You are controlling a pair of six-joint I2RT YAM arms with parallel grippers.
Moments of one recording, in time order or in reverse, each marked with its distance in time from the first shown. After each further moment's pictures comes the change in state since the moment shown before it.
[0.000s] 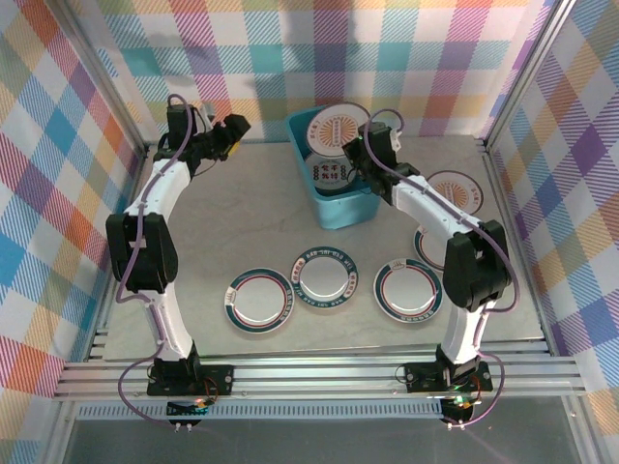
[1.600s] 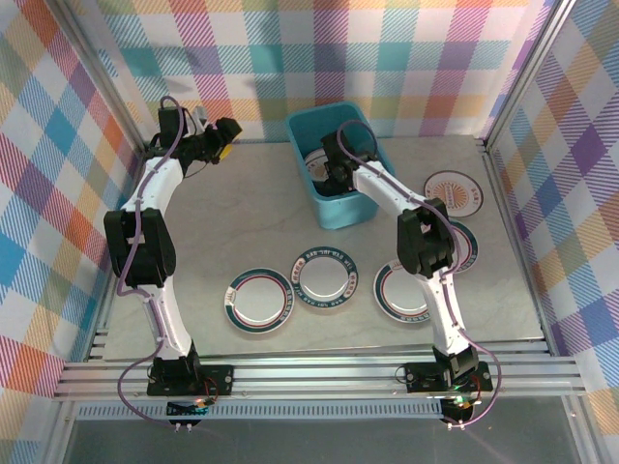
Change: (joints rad) left arm 0.053 0.054 0.052 -0.074 0.054 0.039; right arm 0.058 0.474 0.506 -0.507 0.054 0.372
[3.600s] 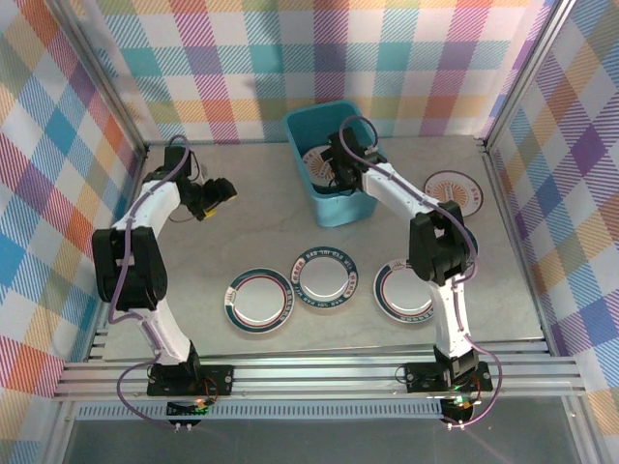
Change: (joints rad) left arm -0.013 -0.248 -0.397 -0.400 -0.314 0.270; right arm -0.008 -0.172 -0.184 0.150 -0.051 -0.267
